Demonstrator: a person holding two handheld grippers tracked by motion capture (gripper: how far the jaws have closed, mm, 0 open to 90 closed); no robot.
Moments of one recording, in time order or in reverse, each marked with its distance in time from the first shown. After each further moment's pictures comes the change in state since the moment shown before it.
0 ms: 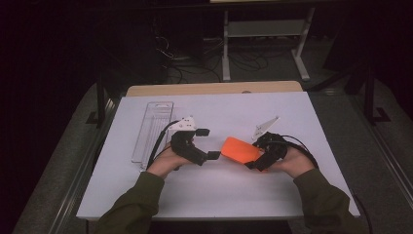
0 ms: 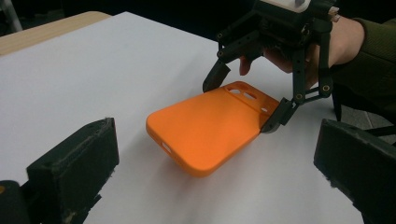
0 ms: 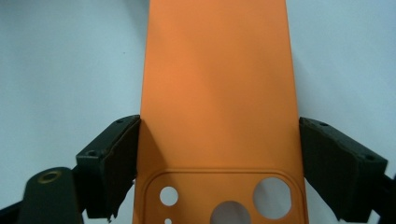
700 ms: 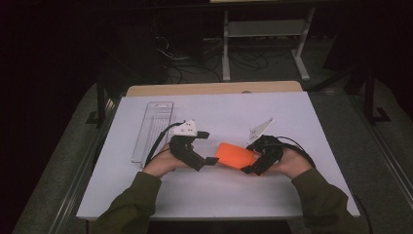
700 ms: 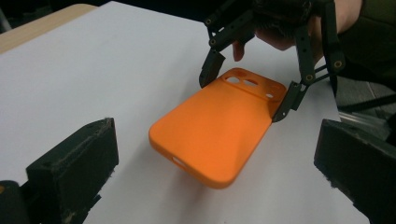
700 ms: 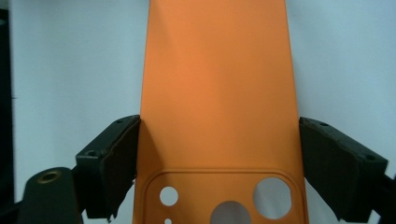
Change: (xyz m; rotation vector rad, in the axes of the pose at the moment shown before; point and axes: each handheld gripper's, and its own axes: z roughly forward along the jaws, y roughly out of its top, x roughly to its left) left arm -0.007 -0.001 -0.003 0.087 -0.021 0.116; right arm 0.012 0.010 0.004 -0.009 0.087 -0.114
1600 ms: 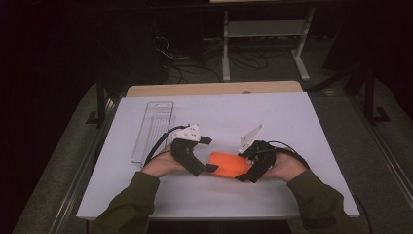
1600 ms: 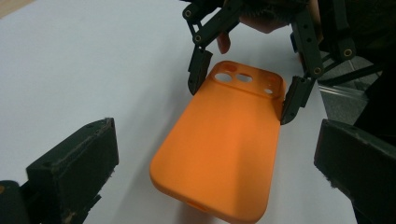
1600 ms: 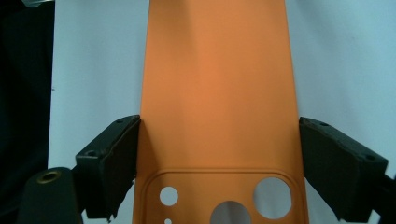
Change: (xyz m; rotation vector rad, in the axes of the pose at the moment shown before) left arm -0.005 -0.002 0.004 0.065 -0.076 0.039; right arm 0.020 0.013 0.011 0.023 0.061 -0.112
